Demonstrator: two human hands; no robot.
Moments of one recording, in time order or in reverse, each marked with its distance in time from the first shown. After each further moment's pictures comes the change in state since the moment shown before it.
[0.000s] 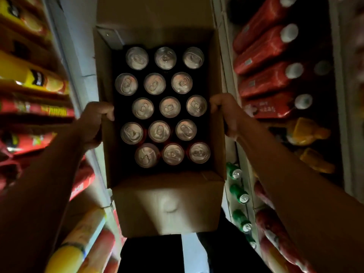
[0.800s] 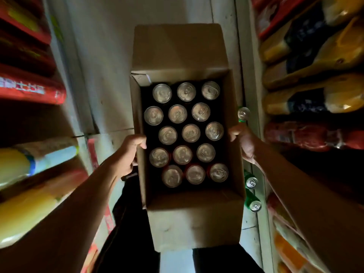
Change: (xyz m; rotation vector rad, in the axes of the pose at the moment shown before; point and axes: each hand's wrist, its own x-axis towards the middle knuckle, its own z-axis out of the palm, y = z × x) left_hand -0.100 -0.343 0.143 -0.064 0.090 -0.416; right_hand -0.053 0.371 -0.055 0.031 0.050 -0.009
